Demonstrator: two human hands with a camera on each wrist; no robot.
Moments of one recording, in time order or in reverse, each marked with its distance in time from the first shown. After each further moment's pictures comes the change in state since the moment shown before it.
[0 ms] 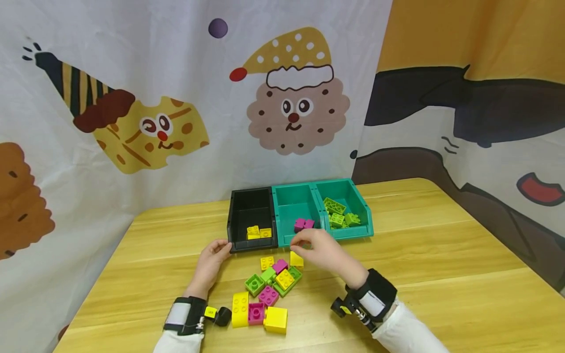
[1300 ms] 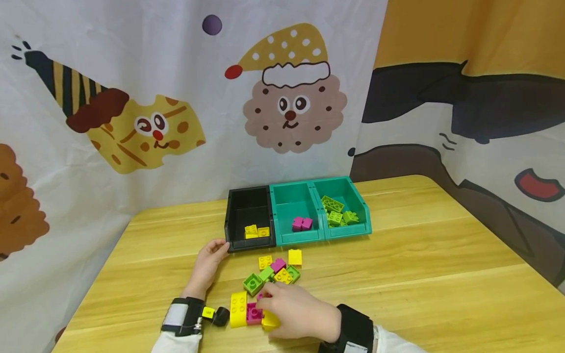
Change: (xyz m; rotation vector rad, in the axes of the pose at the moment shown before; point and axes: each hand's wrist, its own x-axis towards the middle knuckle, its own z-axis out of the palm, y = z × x) left_hand 0.001 -0.003 0.000 0.009 0.002 0.001; right_hand -0.037 -0.054 0.061 -0.328 -0.455 -0.219
